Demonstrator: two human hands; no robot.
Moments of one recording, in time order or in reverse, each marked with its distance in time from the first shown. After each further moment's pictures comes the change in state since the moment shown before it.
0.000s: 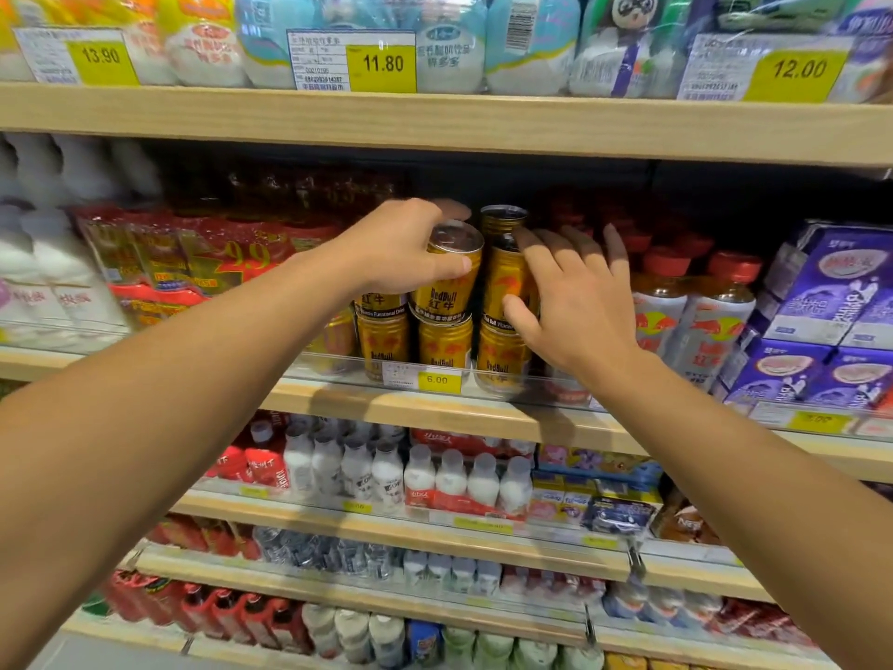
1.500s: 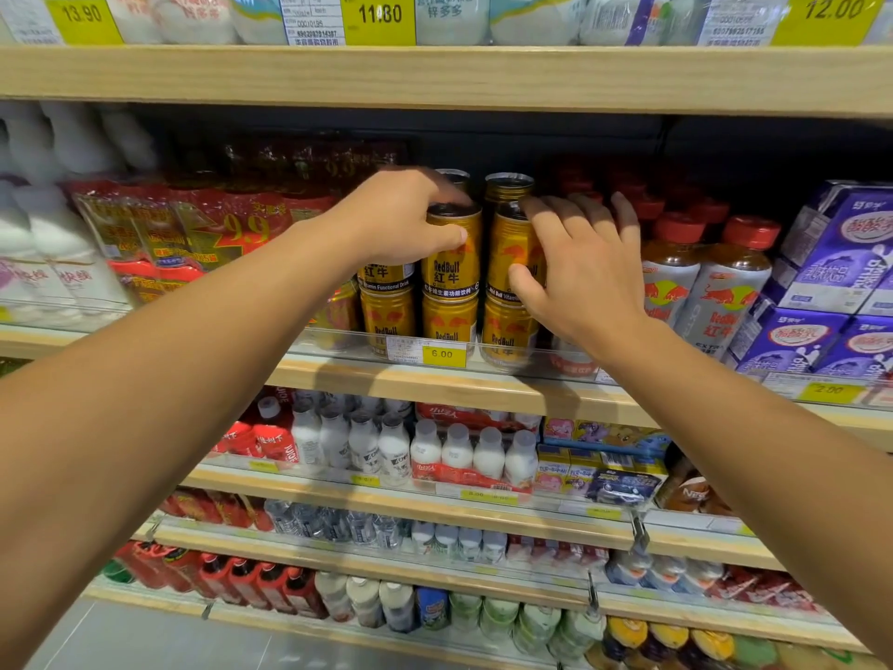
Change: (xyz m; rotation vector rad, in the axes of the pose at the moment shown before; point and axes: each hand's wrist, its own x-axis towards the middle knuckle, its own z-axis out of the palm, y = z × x) left_hand 0.004 -0.010 0.003 0.075 -0.019 0.032; right_hand 0.001 -0.001 0.002 0.035 0.031 0.020
